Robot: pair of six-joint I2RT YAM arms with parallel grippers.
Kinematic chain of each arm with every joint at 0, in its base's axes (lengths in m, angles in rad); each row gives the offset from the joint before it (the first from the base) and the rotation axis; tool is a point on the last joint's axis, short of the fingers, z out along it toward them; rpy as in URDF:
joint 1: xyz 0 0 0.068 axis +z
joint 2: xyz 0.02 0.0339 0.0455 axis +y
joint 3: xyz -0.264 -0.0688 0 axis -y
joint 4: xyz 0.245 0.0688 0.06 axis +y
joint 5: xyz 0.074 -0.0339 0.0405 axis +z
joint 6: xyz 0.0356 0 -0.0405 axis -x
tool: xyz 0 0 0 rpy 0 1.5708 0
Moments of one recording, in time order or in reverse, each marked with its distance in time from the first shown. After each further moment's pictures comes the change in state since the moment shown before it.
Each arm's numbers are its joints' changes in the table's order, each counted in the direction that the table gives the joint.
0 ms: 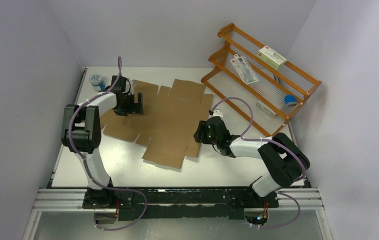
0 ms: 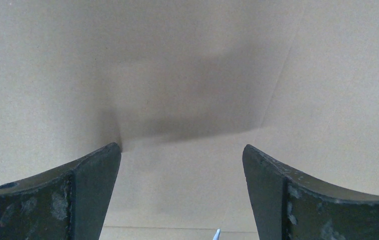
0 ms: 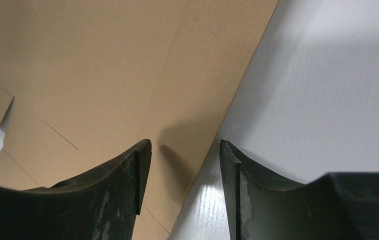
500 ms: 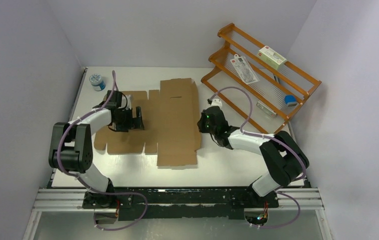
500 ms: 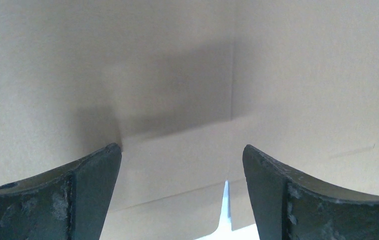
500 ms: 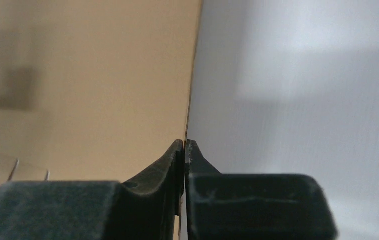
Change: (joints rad) left arm 0.004 -0.247 -0.302 -0.013 -0.094 0.043; right arm -0.024 0.021 0.117 0.031 -0.045 0.064
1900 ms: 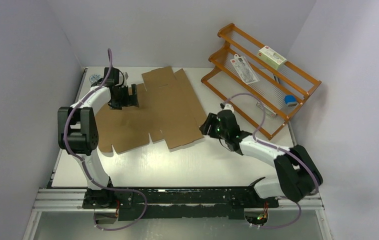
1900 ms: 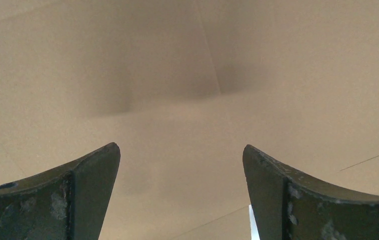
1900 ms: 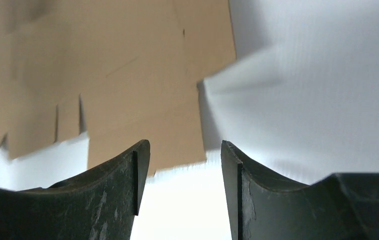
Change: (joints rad) left arm 0.037 0.199 0.420 0.132 0.092 0.001; right arm -0.089 -0.157 -0.049 0.131 0.089 -0.096
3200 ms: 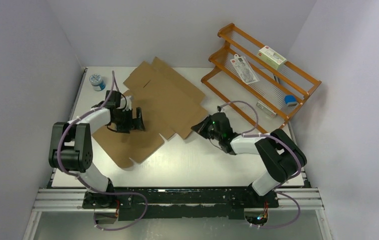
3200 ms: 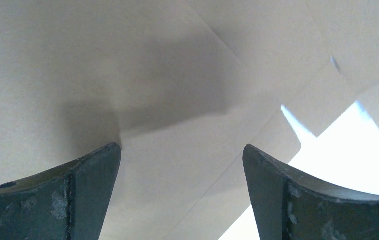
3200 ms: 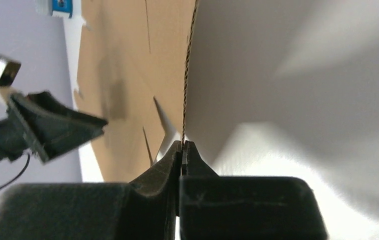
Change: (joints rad) left arm -0.014 -0.203 -0.419 -0.092 -0.174 -0.025; right arm 0.081 0.196 -0.097 -0.425 0.072 -0.447
